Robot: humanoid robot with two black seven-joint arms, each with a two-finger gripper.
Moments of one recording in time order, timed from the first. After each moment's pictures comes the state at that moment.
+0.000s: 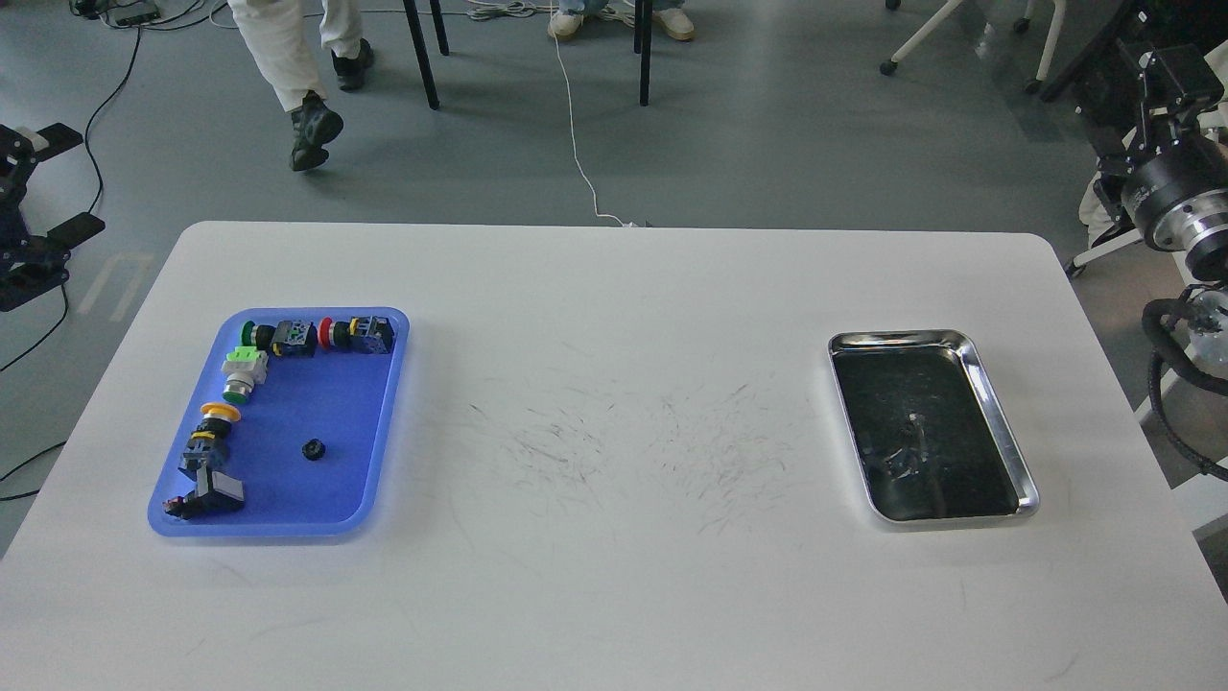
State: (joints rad) left arm -0.75 1.17 -0.34 -1.01 0.41 -0.49 -0.49; right arm 1.00 -0.69 0.14 0.73 -0.05 -0.03 0.49
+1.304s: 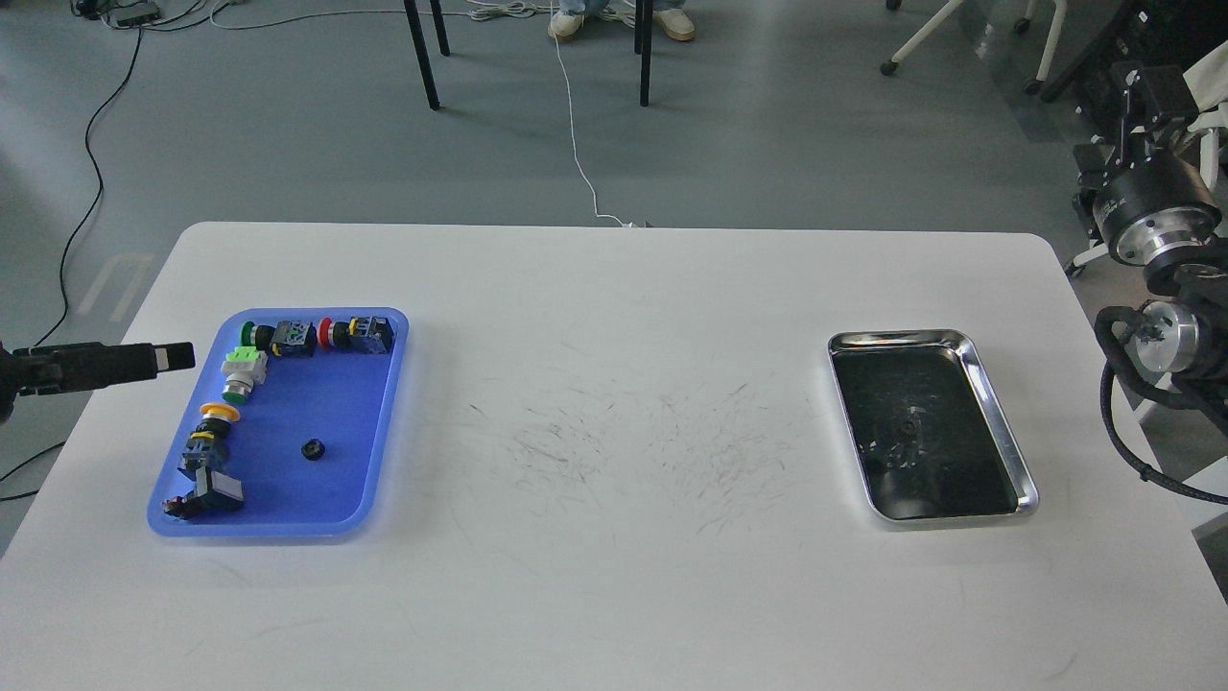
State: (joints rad) left arm -0.75 1.32 -0.30 -1.38 1.36 -0.40 -0.49; right arm 0.93 -0.60 0.25 0.74 -0.04 -0.17 0.49
